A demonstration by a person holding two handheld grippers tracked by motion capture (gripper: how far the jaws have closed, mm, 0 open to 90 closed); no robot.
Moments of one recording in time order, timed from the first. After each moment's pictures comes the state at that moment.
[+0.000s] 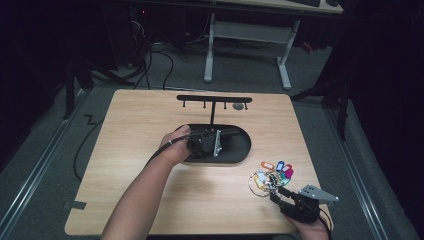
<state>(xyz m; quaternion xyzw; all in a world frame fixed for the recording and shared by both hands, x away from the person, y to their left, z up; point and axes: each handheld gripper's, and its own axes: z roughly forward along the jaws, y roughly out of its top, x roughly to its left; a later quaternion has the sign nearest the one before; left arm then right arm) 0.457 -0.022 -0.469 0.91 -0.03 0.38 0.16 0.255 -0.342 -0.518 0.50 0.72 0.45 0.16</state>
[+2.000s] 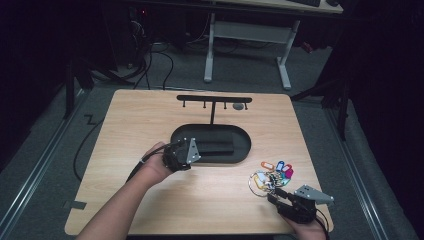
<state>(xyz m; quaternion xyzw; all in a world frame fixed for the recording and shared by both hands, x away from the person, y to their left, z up) 0.402 0.051 -0.459 0.91 0.11 0.27 0.28 0.255 -0.333 -0.519 0.49 0.74 0.44 0.17</state>
